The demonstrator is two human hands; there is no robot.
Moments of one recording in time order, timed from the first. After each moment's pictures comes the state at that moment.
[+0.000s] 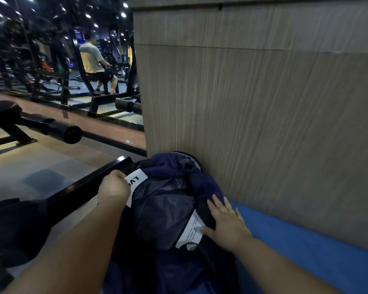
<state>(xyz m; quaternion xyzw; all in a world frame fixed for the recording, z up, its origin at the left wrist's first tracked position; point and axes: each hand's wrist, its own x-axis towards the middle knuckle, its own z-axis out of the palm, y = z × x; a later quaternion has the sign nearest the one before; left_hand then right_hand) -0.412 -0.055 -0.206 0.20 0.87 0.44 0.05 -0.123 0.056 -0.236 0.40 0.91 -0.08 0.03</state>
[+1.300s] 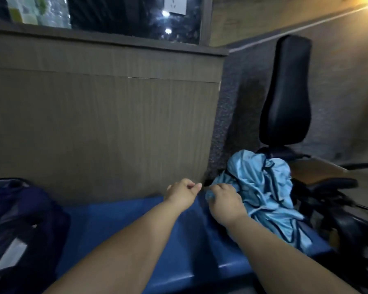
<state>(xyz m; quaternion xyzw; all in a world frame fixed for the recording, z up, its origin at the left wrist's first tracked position) 0.145 0.020 -0.150 0.69 0.60 0.30 0.25 0.290 -0.025 -0.156 0.69 0.70 0.03 -0.18</state>
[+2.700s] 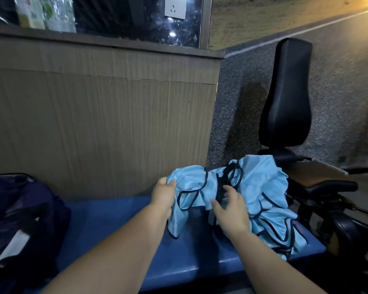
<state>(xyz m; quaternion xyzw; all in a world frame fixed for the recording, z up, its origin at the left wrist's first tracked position) 0.131 0.000 -0.154 0.40 0.51 0.56 0.52 0.309 -0.051 -0.186 0.68 0.56 -0.12 -0.46</state>
